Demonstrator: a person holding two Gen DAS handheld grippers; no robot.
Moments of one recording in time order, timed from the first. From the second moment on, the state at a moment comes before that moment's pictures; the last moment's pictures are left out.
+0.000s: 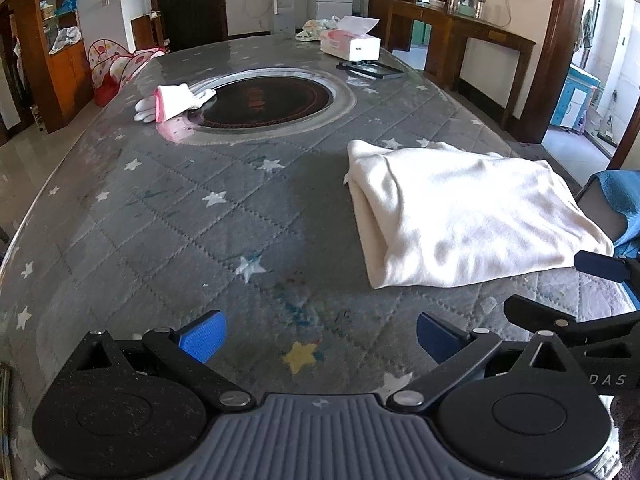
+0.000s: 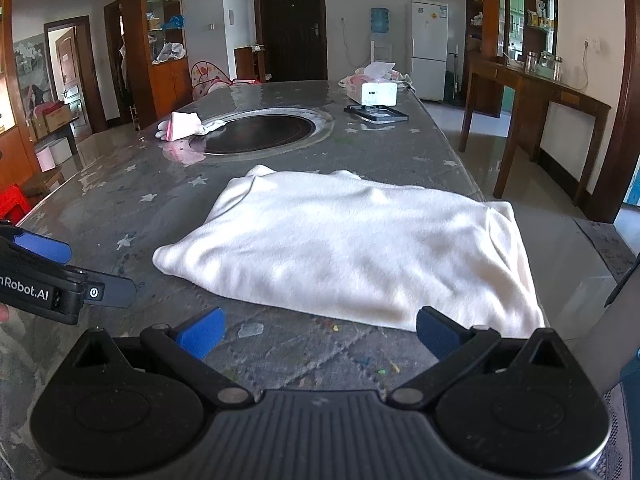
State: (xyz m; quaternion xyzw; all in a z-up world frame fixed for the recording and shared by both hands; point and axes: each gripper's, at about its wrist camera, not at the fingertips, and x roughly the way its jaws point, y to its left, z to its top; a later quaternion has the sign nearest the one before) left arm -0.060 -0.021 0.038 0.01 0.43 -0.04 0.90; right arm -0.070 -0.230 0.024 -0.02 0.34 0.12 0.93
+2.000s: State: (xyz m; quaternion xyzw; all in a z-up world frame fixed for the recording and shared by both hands) left arm -0.090 -0.015 0.027 0.03 0.44 -0.02 0.90; right arm -0.087 -0.219 0.015 0.00 0.35 0.14 0.93
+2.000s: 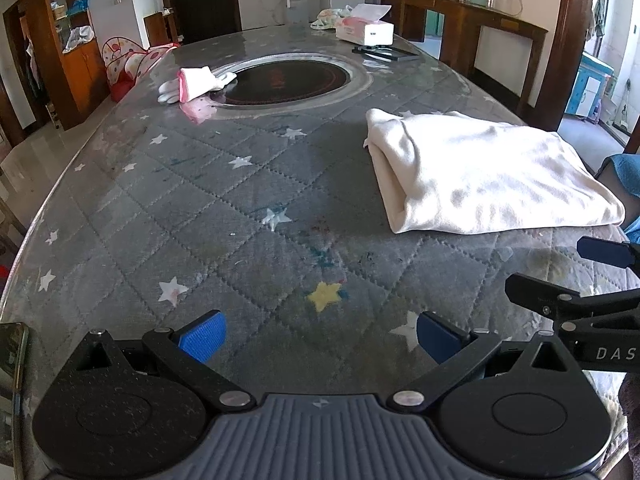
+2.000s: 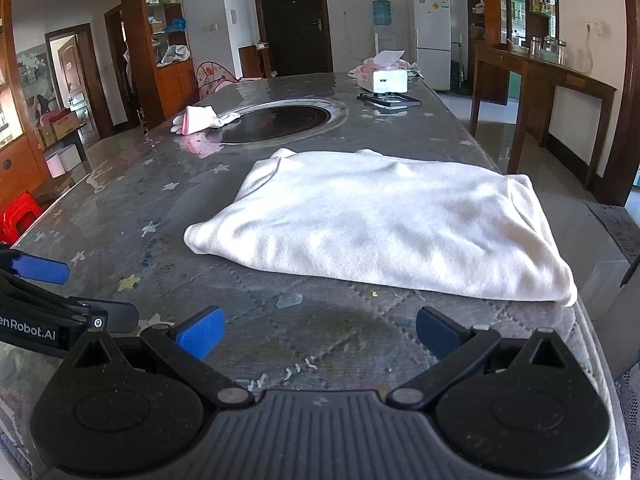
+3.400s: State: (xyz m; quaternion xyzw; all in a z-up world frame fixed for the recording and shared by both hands) left arm -0.078 -0.013 0.031 0.04 0.42 0.00 0.91; right arm -0.077 -0.210 0.019 -0.01 0.35 0.15 0.92
